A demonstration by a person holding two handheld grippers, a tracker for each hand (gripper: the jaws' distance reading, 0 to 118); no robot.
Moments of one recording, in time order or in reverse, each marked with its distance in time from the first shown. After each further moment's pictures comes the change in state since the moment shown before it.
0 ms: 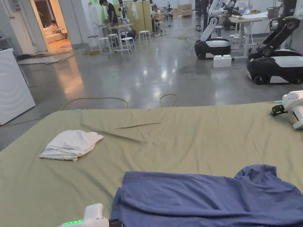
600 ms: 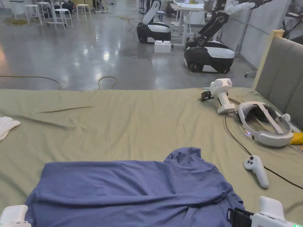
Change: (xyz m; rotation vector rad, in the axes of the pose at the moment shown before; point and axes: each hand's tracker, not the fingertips) left arm 0.037 0.001 -0.020 -0.081 0.084 -0.187; right arm 0.081 0.000 -0.266 -0.336 -0.105 -0.180
